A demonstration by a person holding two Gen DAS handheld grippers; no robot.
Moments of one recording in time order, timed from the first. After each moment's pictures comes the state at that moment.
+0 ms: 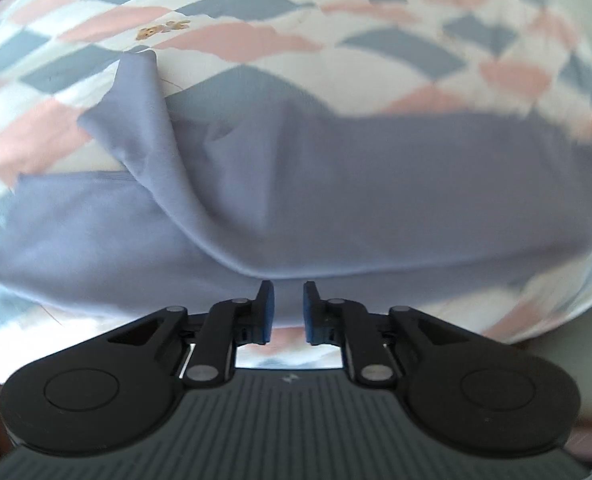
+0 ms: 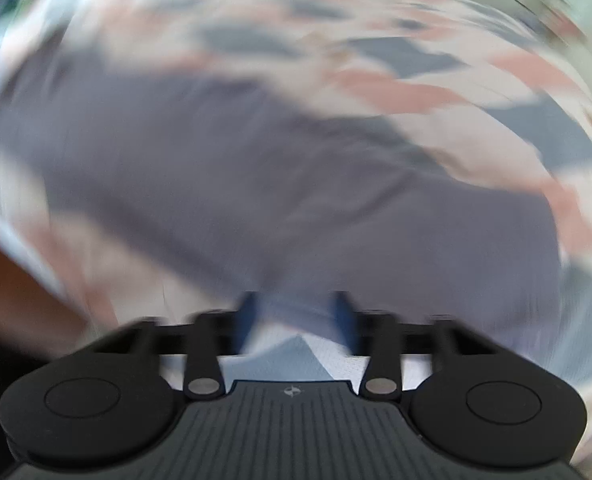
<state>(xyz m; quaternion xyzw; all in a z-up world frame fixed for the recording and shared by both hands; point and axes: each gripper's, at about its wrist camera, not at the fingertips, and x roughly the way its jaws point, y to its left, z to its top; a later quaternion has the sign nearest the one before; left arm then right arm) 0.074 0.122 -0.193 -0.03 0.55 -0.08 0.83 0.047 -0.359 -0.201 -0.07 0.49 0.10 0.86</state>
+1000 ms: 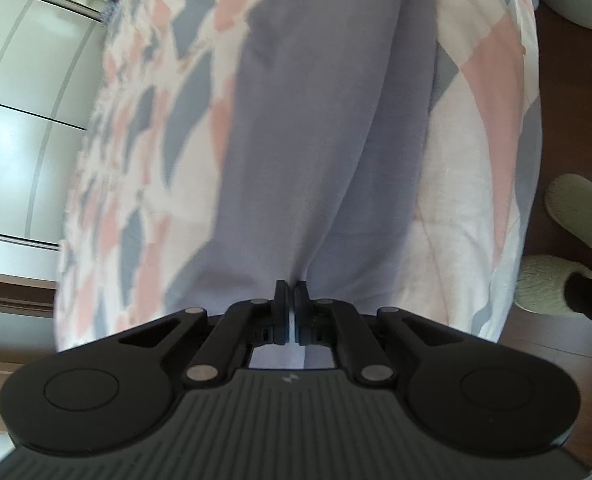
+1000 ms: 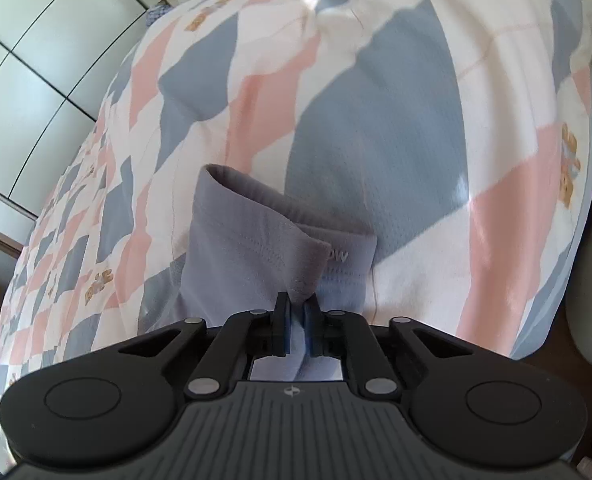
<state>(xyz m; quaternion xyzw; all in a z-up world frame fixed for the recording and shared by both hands) -0.003 0.004 -0.243 0.57 0.31 -0.26 0.72 0.054 -0.508 -0.216 0.38 0.38 -0.18 0.82</state>
